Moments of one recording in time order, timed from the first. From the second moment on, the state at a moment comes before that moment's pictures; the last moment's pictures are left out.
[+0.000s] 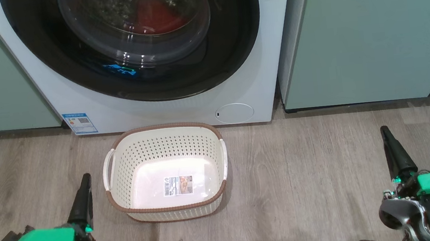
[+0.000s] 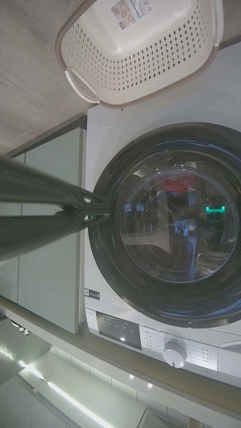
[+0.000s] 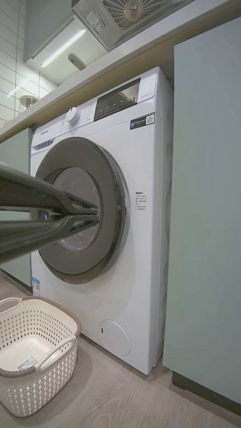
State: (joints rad) left arm -0.05 0.06 0.06 0.27 -1.62 -0.12 0.09; right arm -0.06 -0.05 -0.10 0.28 1.62 0.13 0.09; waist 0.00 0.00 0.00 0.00
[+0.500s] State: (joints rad) left arm -0.05 0.06 0.06 0.27 -1.62 -0.12 0.10; right arm -0.06 -0.05 -0.11 0.28 1.62 0.13 0.09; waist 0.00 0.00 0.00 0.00
